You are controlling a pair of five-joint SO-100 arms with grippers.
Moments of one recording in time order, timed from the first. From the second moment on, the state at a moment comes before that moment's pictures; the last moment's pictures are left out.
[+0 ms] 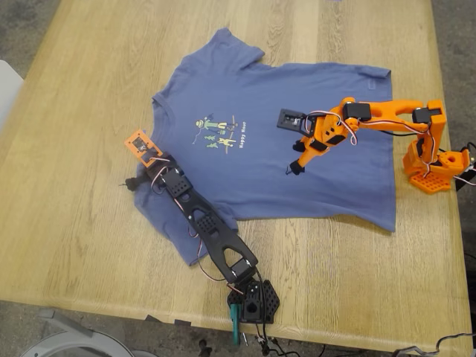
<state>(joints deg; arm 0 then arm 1) -39.3 6.6 -11.3 47.3 -96.3 -10.4 83.9 67.8 63.9 -78.5</state>
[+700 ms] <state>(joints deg) -37.6 2.2 -13.3 51.9 -93.6 -9.1 83.5 80.1 52.9 -76.7</state>
